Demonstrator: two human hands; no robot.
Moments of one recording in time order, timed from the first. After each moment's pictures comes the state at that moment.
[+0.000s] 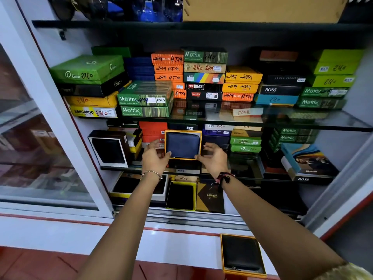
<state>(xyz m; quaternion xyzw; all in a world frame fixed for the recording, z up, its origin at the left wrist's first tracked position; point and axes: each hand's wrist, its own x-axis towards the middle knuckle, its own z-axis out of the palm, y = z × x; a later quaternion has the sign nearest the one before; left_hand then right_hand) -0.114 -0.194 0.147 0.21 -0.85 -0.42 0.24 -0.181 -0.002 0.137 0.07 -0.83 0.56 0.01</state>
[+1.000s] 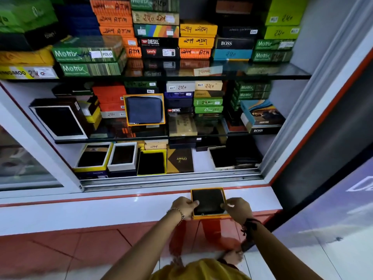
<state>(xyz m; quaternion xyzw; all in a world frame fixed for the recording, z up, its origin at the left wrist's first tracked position) 0.003 -0.006 -0.021 0.16 -0.85 -0.43 -0.27 -0.008 0.208 -0.035 -0.11 -0.92 0.34 -0.16</state>
